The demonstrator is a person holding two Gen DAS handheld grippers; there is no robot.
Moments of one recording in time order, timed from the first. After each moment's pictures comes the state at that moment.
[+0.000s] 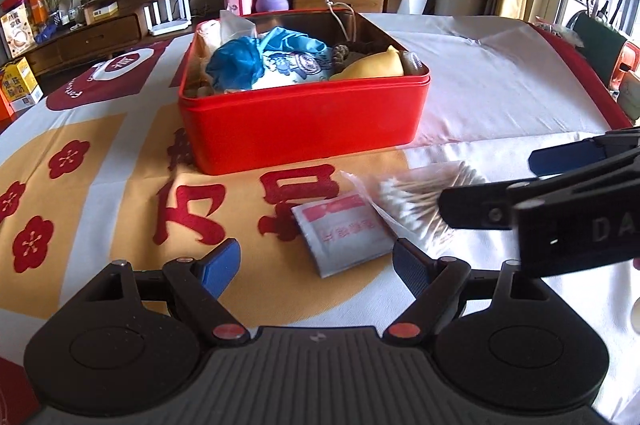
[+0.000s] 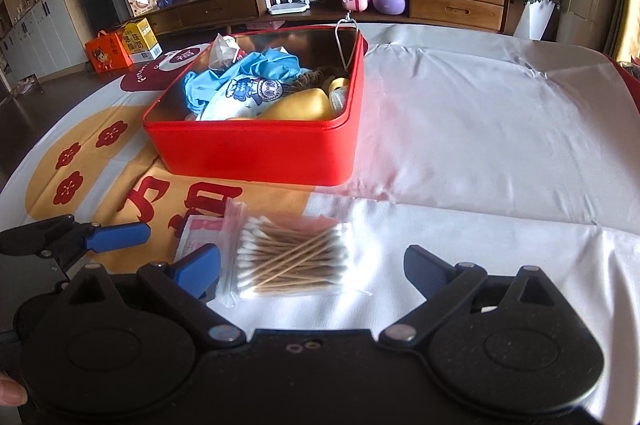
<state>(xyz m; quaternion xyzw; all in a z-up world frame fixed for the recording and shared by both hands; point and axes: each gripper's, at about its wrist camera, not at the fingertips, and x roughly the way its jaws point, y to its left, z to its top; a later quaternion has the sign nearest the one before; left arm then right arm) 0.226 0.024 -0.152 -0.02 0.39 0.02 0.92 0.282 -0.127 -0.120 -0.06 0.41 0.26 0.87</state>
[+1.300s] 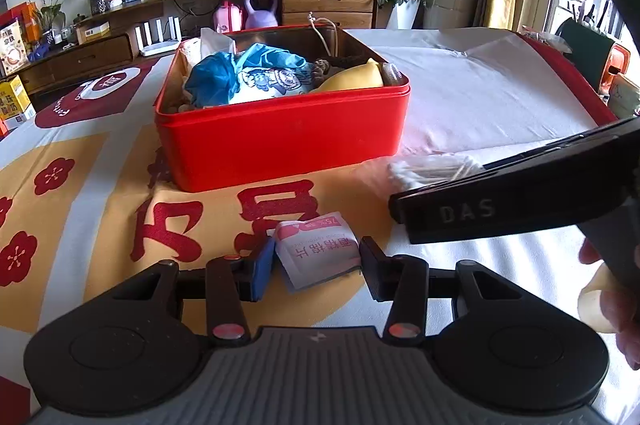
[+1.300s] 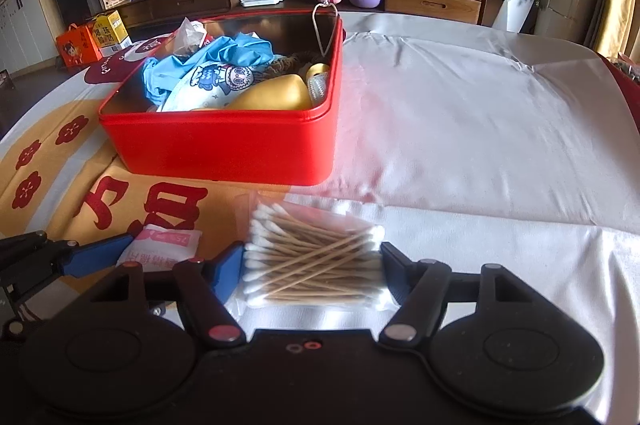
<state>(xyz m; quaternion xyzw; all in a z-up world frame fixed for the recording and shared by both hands) 0.226 0.016 -0.156 -0.02 0.36 0.01 0.93 0.294 -0.116 -0.135 -0.07 0.42 0.21 0.88</state>
